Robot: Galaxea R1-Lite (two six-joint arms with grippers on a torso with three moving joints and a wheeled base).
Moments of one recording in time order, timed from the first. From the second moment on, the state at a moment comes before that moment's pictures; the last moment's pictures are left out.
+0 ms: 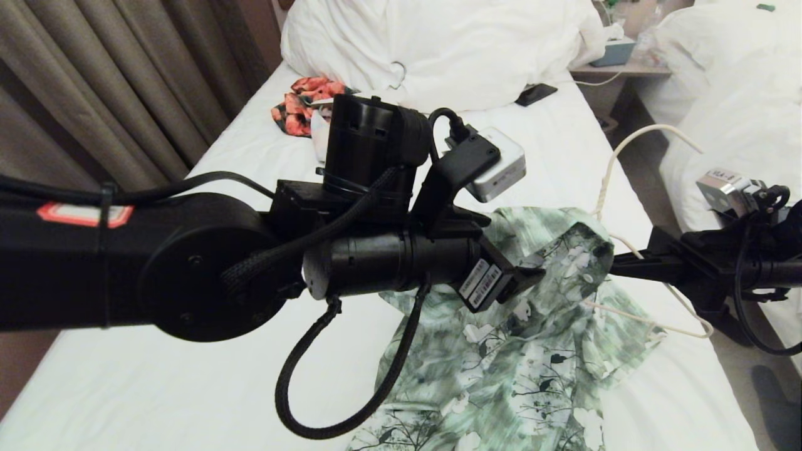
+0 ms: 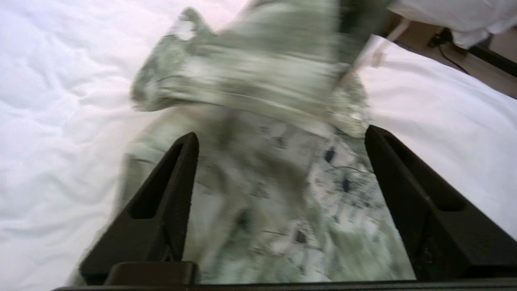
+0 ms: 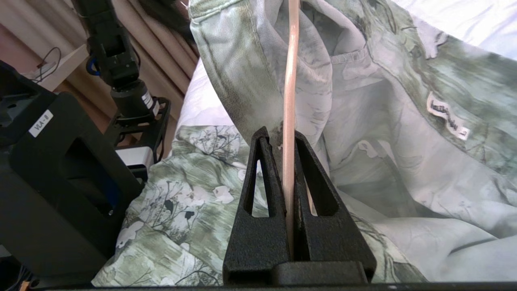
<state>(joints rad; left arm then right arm) -0.91 1.79 -1.35 -0.13 -0.07 0.34 -0.06 1.85 -1.27 0.40 1.52 -0.93</state>
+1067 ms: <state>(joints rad) -0.87 1.91 -1.49 -0.12 -0.15 0.36 -0.01 1.83 -1.26 0.40 1.52 -0.93</state>
